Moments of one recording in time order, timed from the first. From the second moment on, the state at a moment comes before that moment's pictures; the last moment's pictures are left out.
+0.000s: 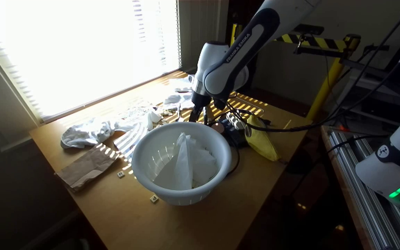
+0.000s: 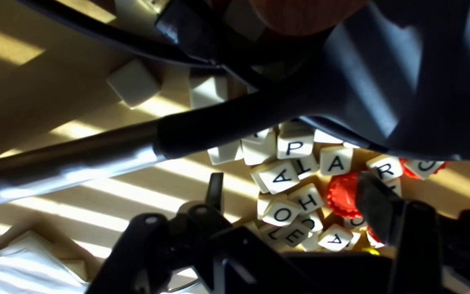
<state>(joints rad) -0.31 0.68 0.11 -1.93 0.12 2.82 -0.32</state>
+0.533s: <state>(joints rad) -0.31 0.70 0.10 -1.92 0.11 2.82 -0.33</state>
